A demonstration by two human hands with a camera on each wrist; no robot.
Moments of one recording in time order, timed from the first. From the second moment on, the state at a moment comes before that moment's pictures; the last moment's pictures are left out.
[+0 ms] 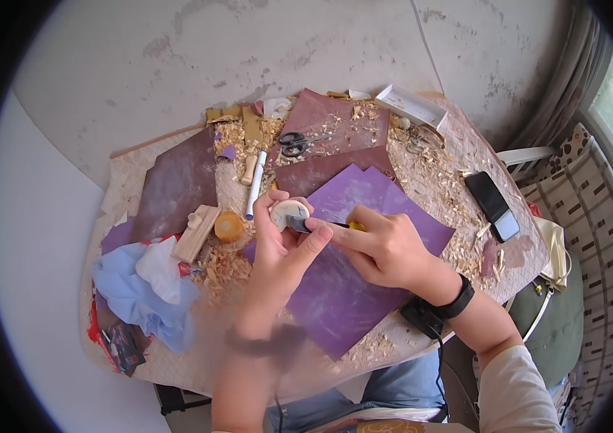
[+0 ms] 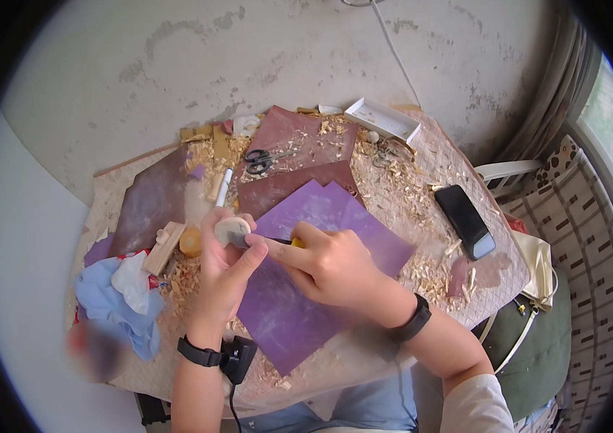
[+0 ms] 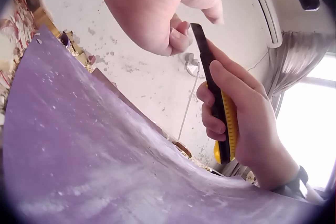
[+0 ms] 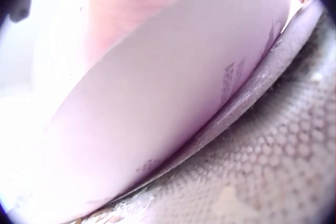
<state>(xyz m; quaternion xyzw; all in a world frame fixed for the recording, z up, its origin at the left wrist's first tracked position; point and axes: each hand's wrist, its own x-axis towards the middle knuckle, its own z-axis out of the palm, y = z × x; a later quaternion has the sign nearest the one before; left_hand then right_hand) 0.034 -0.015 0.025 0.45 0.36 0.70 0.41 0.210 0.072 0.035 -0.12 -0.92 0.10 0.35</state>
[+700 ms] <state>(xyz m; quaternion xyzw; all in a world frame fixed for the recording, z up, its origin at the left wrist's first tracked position) 0.037 -0.020 0.025 0.50 0.44 0.67 0.33 0.212 0.078 0.037 -0.09 -0.91 0.17 0.35</state>
